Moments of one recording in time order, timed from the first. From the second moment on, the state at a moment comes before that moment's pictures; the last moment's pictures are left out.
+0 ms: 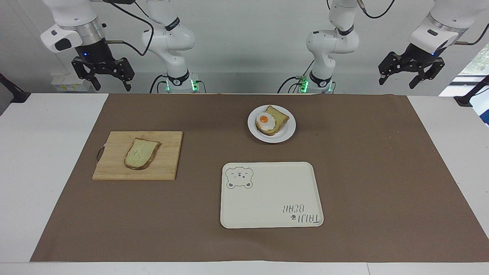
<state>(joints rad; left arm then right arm) -0.10 -0.02 0.07 -1.41 -0.03 1.35 0.17 0.06 -0.12 -0.12 -1.63 -0.03 1.59 -0.02</state>
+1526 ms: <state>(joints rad) -0.10 -0.02 0.07 -1.41 -0.03 1.35 0.17 0.06 -0.11 -0.12 -1.63 -0.03 1.62 -0.02</state>
